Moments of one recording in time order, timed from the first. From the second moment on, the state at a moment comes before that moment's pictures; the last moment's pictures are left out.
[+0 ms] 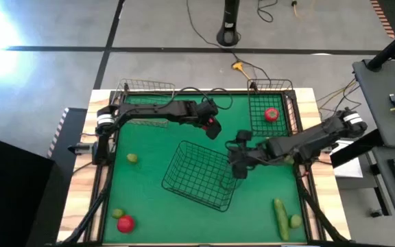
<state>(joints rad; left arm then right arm) 0.23 2.00 1.64 -0.63 -0.20 -0.45 0.26 1.43 1.01 -0.59 0.47 0.17</state>
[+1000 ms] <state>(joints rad) 0.24 2.01 1.63 -0.65 -0.20 -0.38 0.17 1.68 1.16 -0.40 0.14 0.05</state>
